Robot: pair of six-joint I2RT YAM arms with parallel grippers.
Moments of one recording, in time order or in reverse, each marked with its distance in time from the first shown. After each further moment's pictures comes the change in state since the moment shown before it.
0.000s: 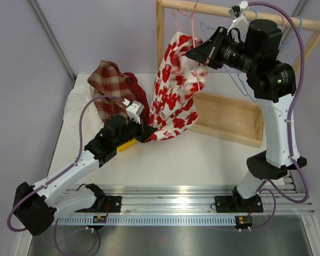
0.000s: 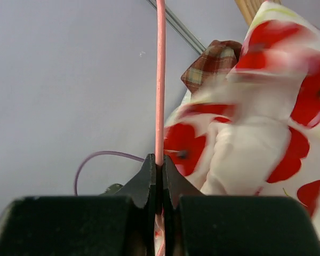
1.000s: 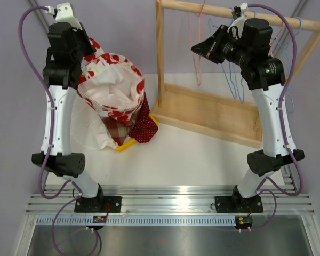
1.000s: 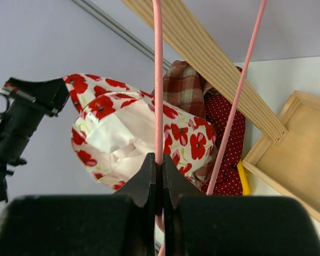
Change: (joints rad) left arm 0.535 0.601 1.394 -0.623 -0.341 0.148; right arm -0.111 0.026 -0.159 0.150 0.016 0.014
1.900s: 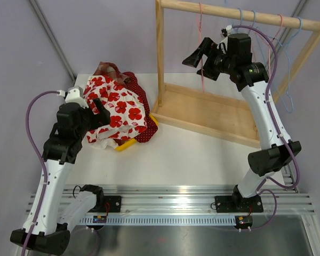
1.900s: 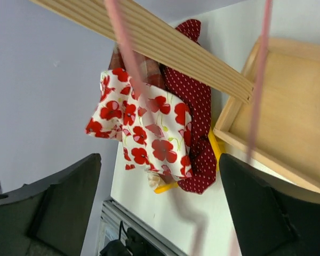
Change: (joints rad) left arm -0.055 -0.750 -1.034 -0.065 0.025 -0.176; right arm -0.029 0.009 -0.288 0.062 0.006 0.011
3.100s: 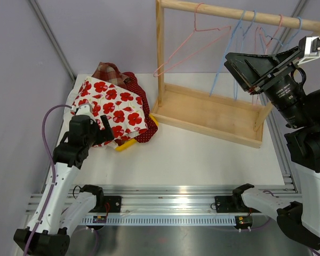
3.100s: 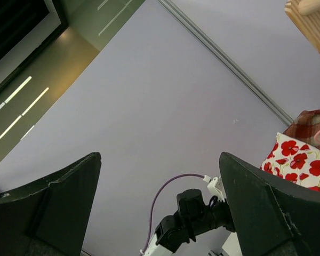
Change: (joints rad) left arm -0.002 -0.068 -0.259 -0.046 -0.015 0.004; right arm 0.127 -0.663 -0.210 0.360 0.091 0.354
